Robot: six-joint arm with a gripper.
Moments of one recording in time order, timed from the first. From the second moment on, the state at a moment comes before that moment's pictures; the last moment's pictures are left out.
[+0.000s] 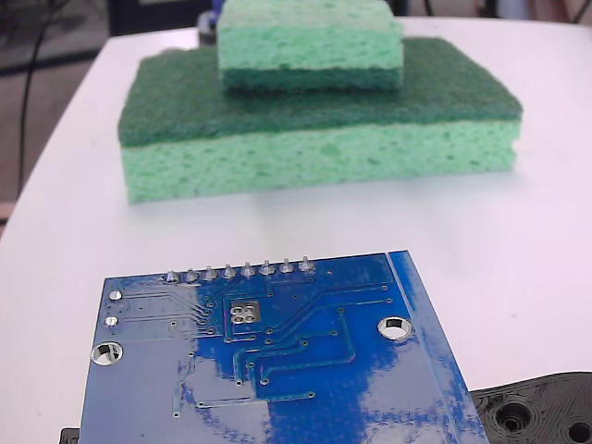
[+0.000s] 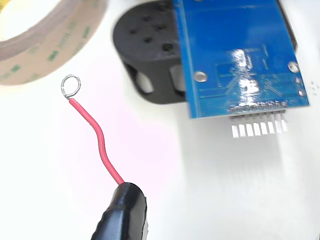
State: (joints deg) arm 7.8 137.9 144.7 35.6 -8.0 8.1
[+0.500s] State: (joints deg) arm 8.7 167.3 163.9 40.4 -12.7 5.3
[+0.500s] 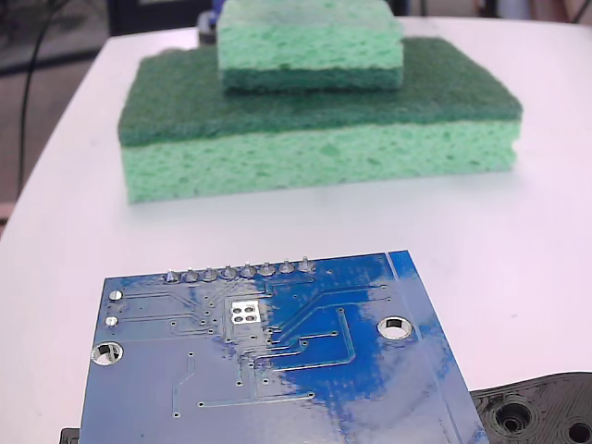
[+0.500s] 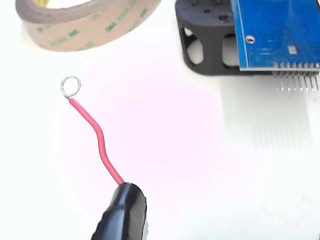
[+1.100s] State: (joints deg) arm 4.8 174.9 168.5 45.1 -9.0 0.5
